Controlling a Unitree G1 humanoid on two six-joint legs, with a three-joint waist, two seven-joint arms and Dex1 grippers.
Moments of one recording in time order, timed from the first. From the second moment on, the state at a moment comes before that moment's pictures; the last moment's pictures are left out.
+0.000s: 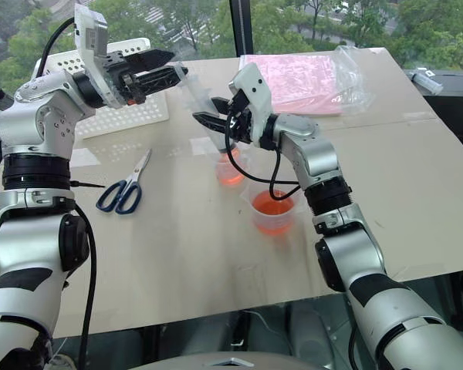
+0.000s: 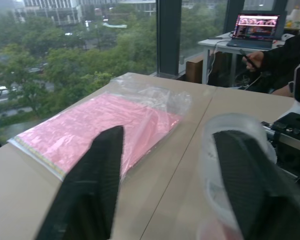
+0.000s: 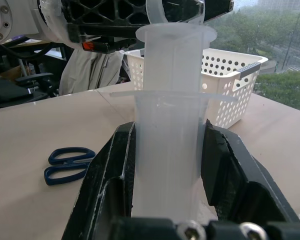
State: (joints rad) left arm -1.10 0.67 0.11 0.56 -0.42 0.39 -1.15; right arm -1.05 -0.07 0.09 0.47 0.28 0.35 0.83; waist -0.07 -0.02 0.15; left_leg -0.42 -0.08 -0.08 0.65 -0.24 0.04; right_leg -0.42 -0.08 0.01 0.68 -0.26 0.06
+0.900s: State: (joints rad) left arm -0.96 0.66 0.15 0.35 -0.42 0.36 -1.16; right arm -1.09 -0.04 0.08 0.54 0.32 0.32 0.86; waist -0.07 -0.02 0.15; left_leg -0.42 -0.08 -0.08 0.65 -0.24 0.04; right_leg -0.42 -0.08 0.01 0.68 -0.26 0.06
